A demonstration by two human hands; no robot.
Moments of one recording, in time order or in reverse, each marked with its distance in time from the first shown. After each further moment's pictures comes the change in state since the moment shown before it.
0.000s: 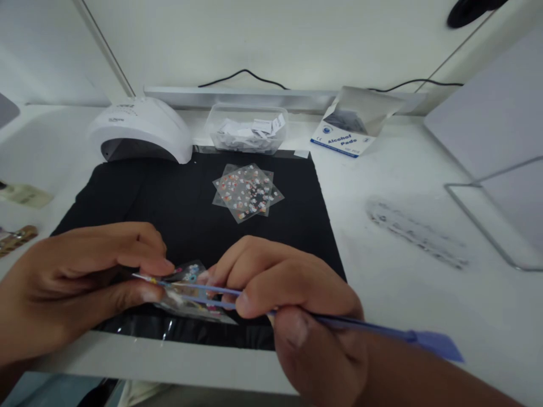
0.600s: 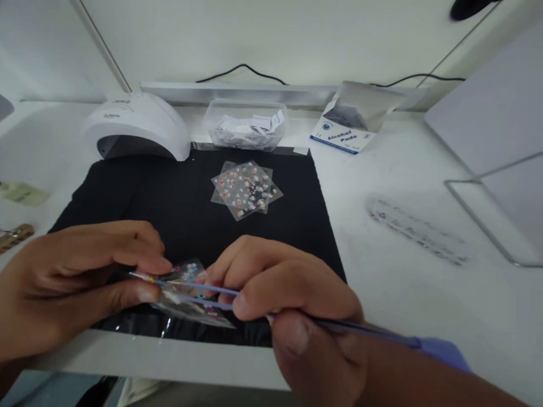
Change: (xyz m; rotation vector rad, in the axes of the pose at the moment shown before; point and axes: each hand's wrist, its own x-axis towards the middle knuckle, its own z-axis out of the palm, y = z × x) left_hand -0.001 -0.001 0.001 -0.012 0.004 -0.007; right_hand 0.001 -0.002 0.002 -0.038 -0.012 -0.008
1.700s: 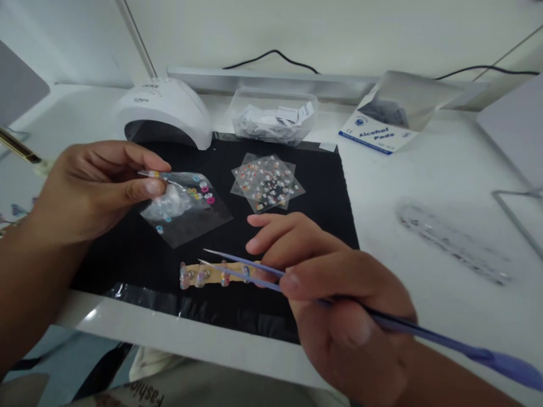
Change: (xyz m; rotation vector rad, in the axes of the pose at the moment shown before) left_hand 0.024 -0.032 -0.034 -0.426 0.367 -0.209; right_hand 0.006 0.006 -0.008 -0.123 0.054 -0.062
